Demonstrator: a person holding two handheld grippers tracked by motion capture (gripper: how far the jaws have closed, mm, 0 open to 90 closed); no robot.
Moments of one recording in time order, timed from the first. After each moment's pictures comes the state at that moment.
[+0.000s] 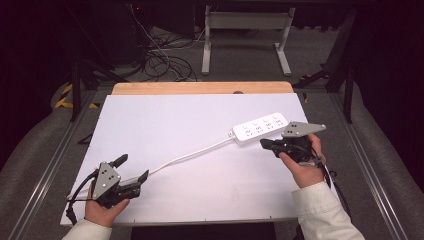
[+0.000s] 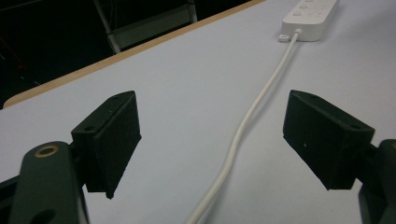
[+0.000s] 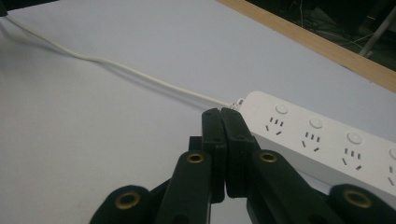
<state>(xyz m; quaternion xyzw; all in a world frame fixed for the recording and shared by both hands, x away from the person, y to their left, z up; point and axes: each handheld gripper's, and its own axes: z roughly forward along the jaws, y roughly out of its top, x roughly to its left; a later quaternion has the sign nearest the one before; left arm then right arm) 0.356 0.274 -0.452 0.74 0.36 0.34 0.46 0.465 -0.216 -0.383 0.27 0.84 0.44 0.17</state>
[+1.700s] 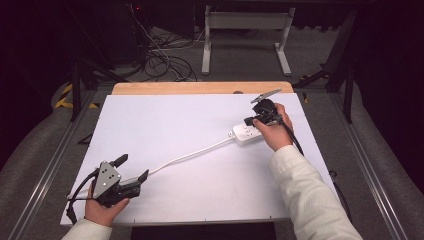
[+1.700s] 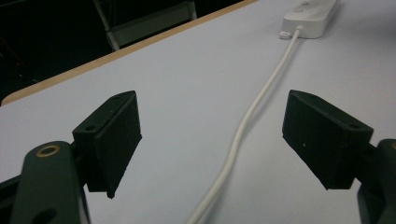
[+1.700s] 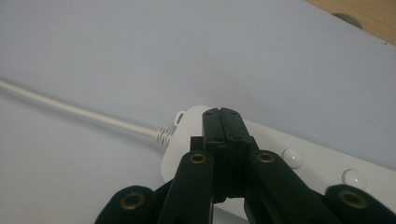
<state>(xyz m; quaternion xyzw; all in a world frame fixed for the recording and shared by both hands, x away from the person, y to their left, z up) 0.358 0.274 -0.454 0.74 0.36 0.34 0.46 0.595 -0.164 -0.408 0.36 0.86 0.33 0.13</state>
